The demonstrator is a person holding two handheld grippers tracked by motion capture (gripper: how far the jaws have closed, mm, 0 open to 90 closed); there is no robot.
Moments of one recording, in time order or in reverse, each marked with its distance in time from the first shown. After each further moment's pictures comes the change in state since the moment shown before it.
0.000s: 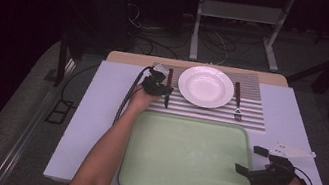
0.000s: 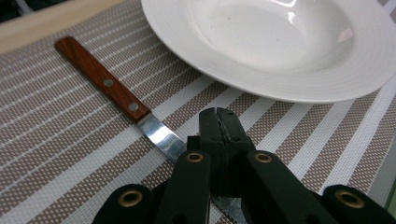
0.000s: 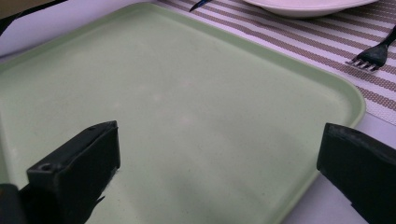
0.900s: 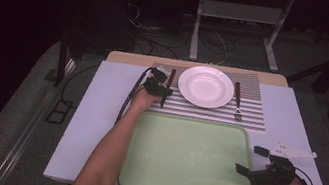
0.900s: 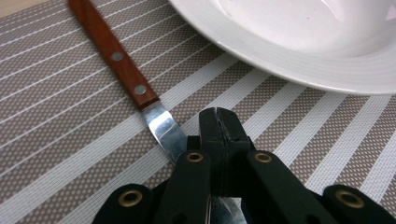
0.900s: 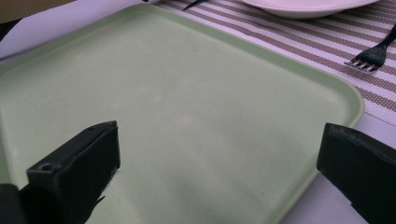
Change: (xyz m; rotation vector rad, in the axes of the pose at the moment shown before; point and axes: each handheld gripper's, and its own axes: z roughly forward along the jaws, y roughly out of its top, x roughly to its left) left arm 0.009 -0.002 0.013 0.074 0.023 -0.039; right arm 0.000 0.000 -0.001 -0.003 0.000 0.005
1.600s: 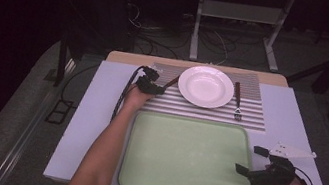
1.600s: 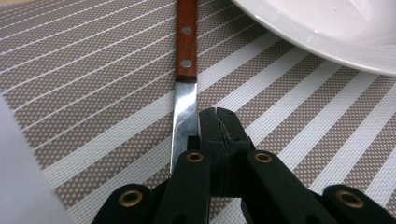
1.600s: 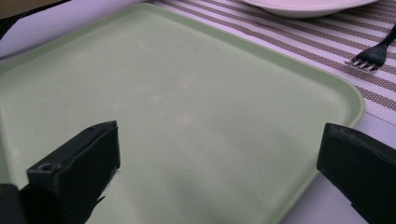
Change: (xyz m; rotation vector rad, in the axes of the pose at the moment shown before) left arm 0.019 -0.010 -0.014 0.005 0.017 -0.042; right arm 0.000 0.000 0.000 0.001 0.000 -0.001
